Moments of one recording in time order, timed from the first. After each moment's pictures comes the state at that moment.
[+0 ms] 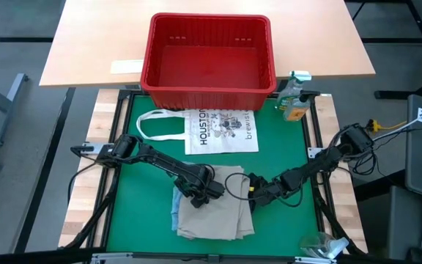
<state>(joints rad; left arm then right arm) -0.28 2.18 1.75 -1.43 0.02 -1.13 0.50 1.68 0.65 0.18 0.23 1.17</state>
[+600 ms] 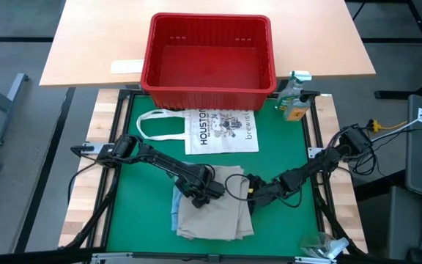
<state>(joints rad) -0.28 2.18 1.75 -1.42 0.03 -1.15 0.50 1.68 0.65 0.26 0.27 1.08</state>
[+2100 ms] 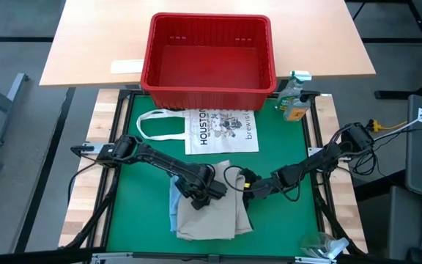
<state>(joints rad) -0.30 2.18 1.89 -1.55 0.07 -1.09 0.44 1.64 0.68 0.36 0.28 0.96</state>
